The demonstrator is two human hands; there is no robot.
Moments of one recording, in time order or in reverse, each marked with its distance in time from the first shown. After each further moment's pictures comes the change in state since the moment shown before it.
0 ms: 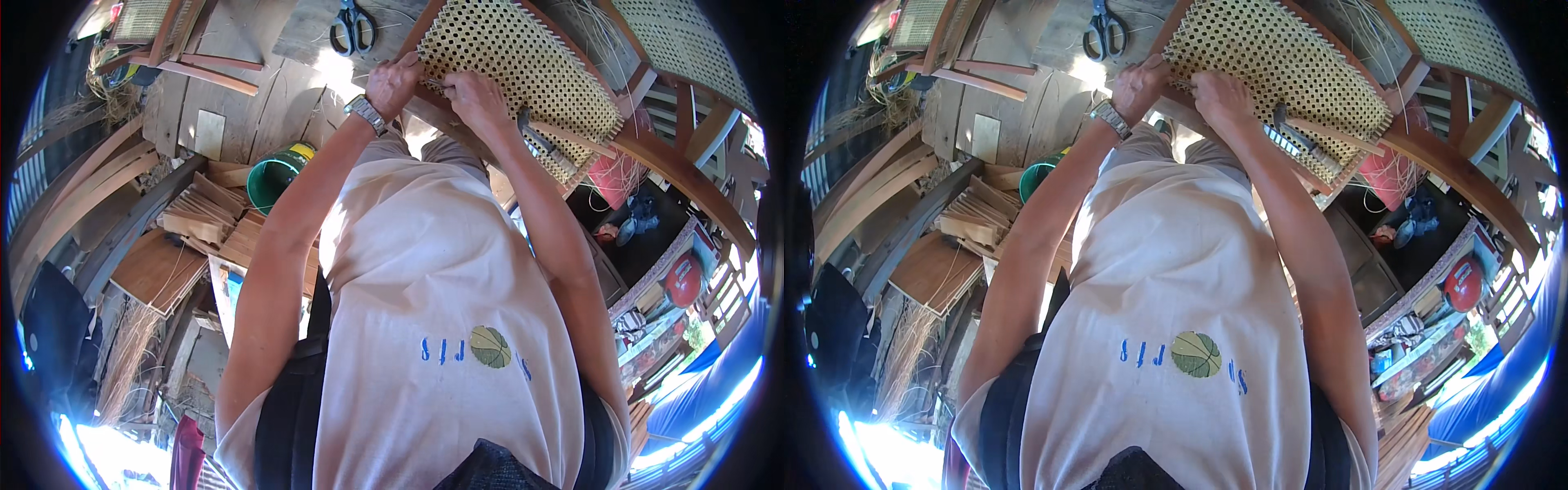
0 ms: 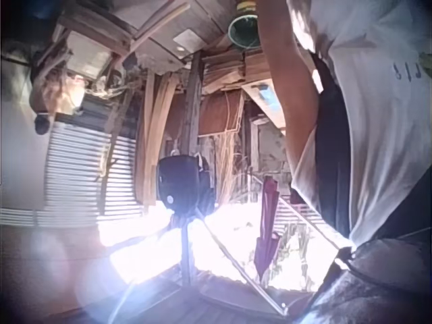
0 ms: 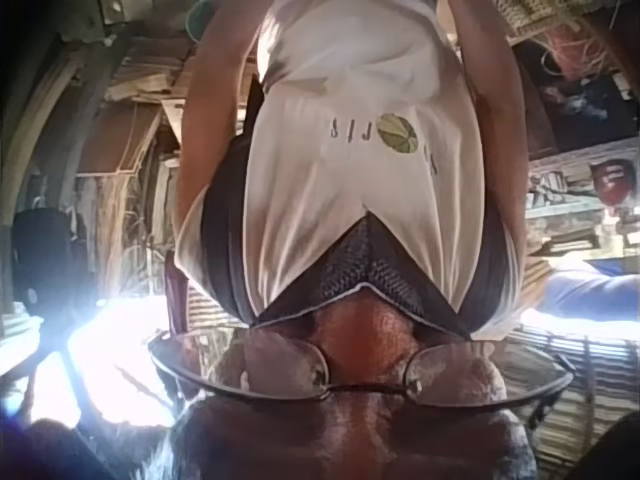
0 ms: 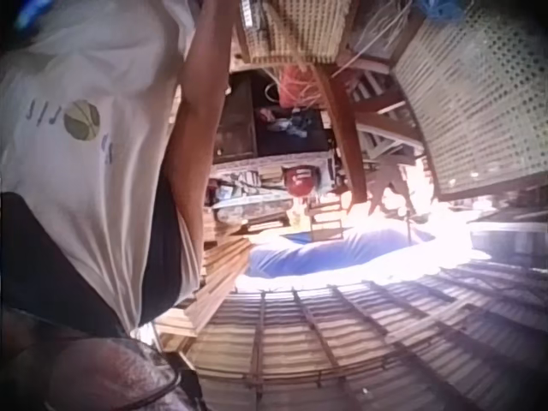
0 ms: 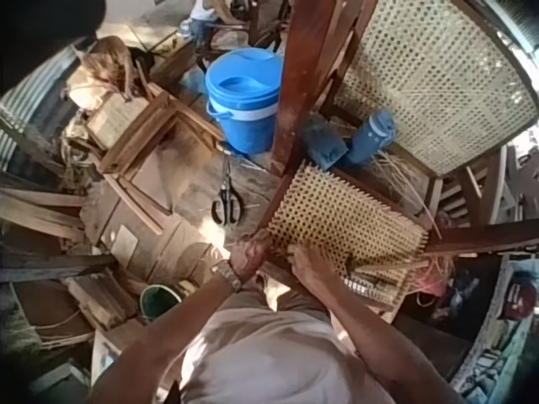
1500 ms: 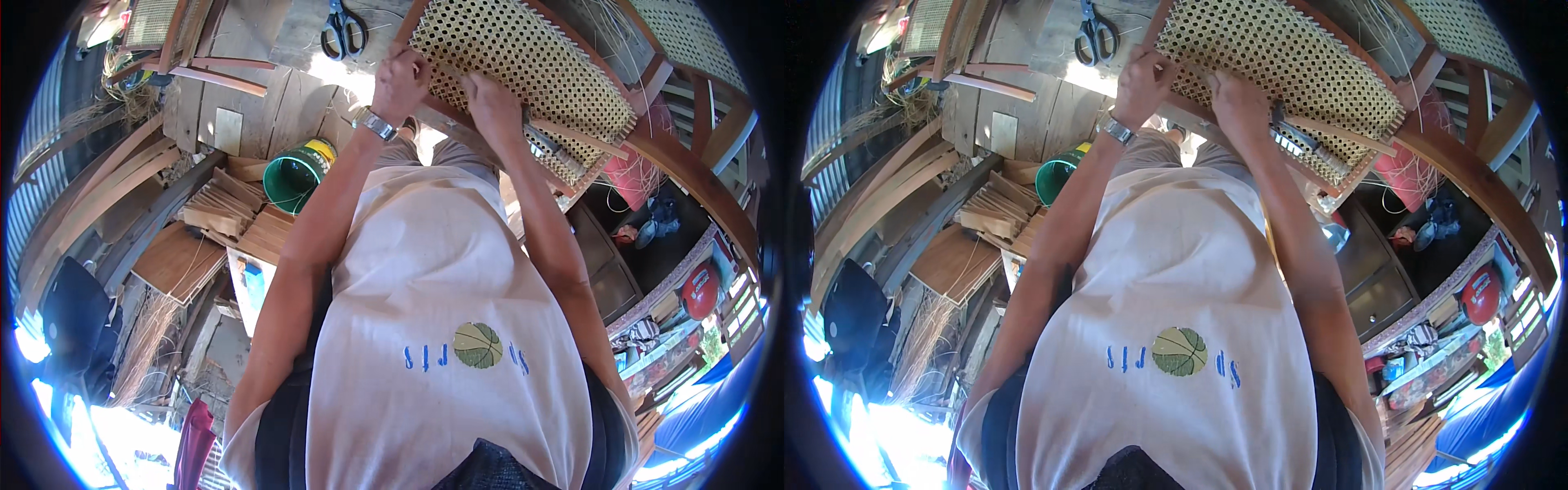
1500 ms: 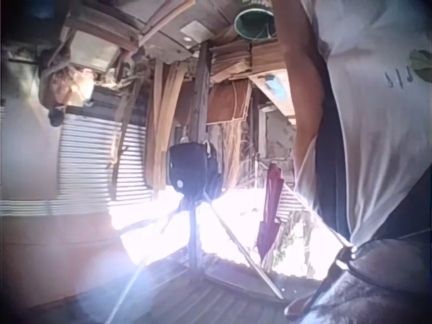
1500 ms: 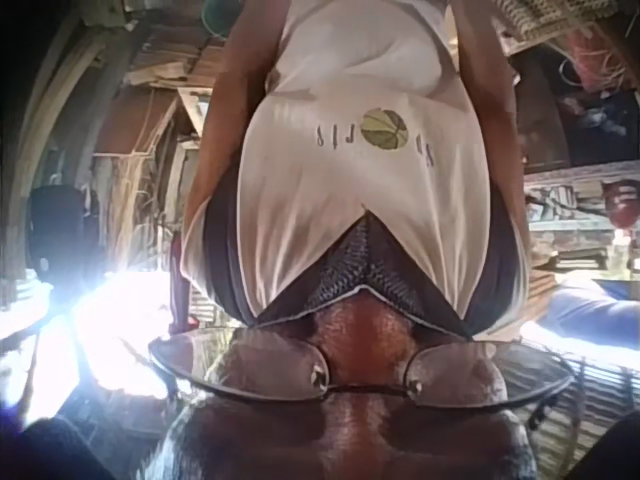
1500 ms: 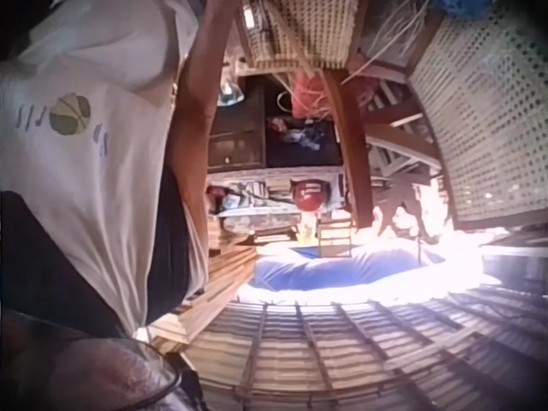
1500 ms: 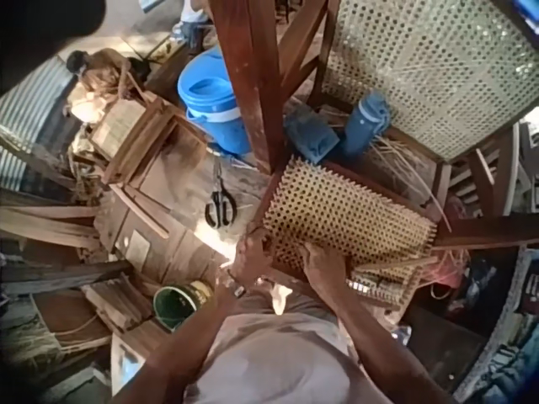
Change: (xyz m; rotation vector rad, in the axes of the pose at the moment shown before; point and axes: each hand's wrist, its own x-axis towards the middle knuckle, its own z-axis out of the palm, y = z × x) left_hand 0.026 0.035 0.014 -0.332 0.257 -0.288; right_hand -0.013 0.042 0.003 0.216 0.229 0.042
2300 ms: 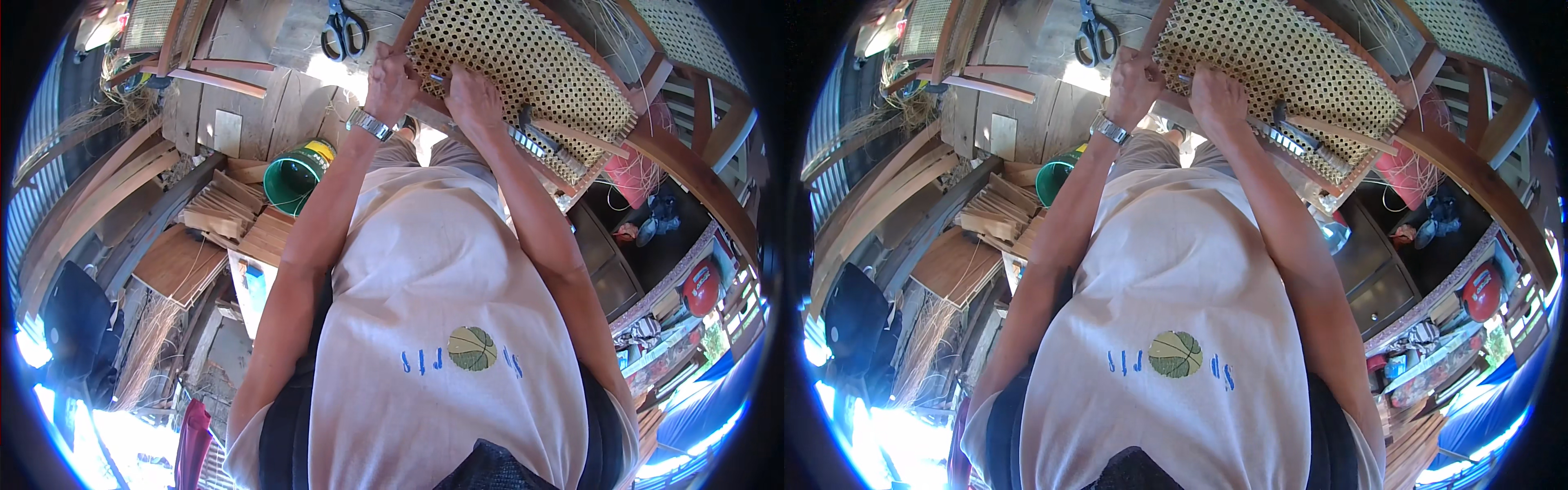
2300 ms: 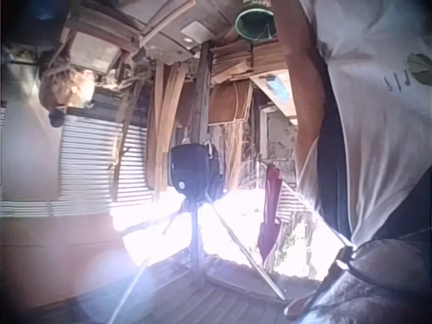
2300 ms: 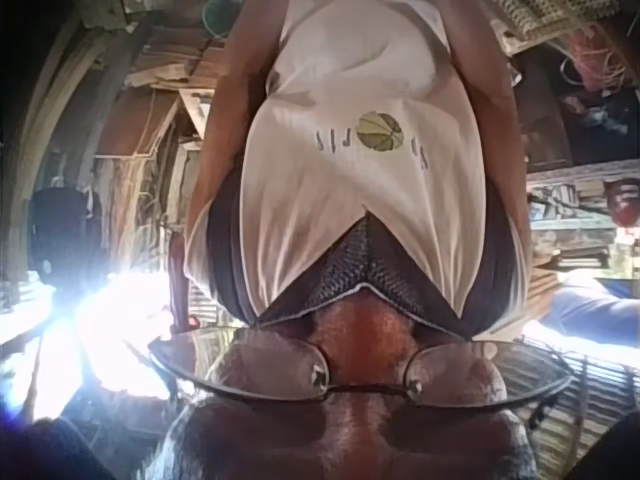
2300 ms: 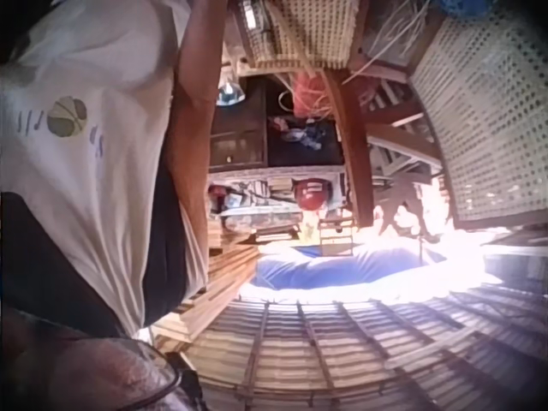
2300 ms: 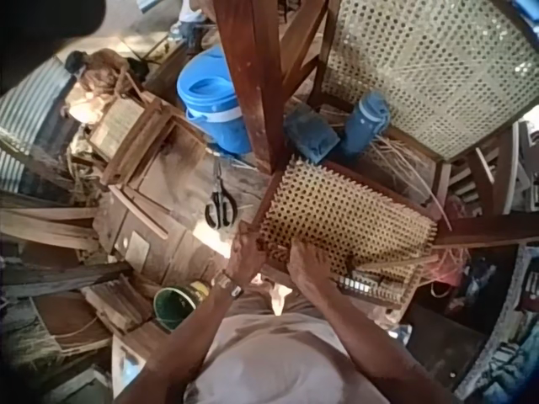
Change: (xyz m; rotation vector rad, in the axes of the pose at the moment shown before) left_hand 0.001 0.006 -0.022 0.206 -0.041 0.057; right_hand 0.014 -0.029 0.023 -0.138 -0.035 0.077
